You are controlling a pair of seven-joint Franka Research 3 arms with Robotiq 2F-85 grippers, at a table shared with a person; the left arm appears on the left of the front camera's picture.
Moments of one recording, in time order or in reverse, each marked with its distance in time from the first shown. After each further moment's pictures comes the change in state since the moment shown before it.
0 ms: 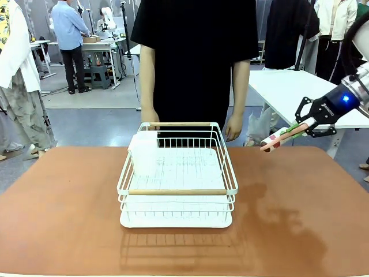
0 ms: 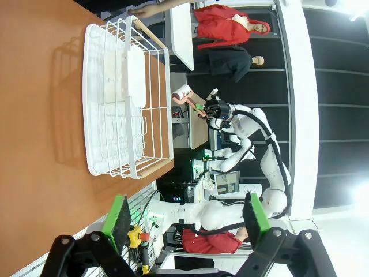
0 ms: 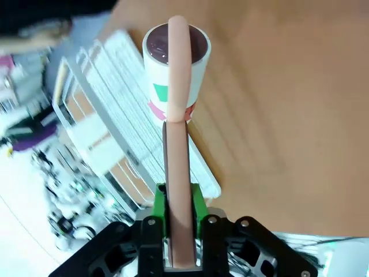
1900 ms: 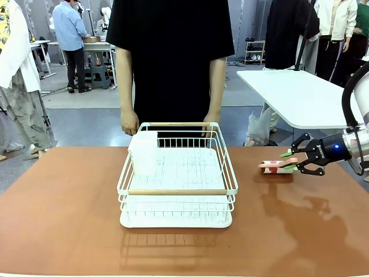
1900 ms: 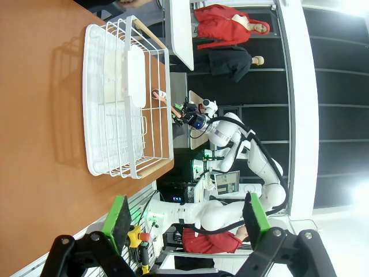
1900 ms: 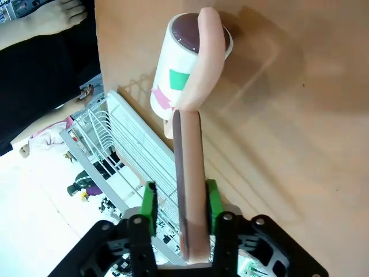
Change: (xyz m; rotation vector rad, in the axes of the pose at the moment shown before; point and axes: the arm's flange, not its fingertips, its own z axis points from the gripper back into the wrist) left arm 0.000 0.000 0.000 0.000 0.000 0.000; right arm 0.009 -0.105 -0.080 0.259 -0.123 -0.267
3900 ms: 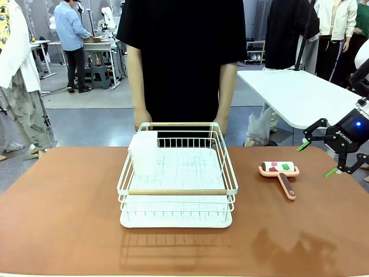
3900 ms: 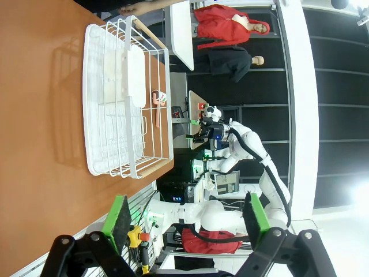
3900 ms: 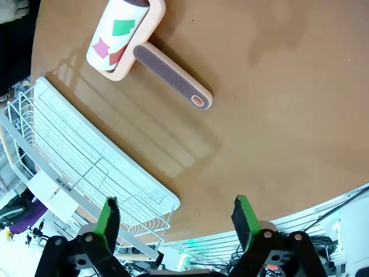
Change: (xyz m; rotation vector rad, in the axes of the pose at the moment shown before) left arm 0.000 0.000 0.000 0.000 0.000 0.000; right arm -0.091 0.036 0.066 -0.419 -0.103 0.037
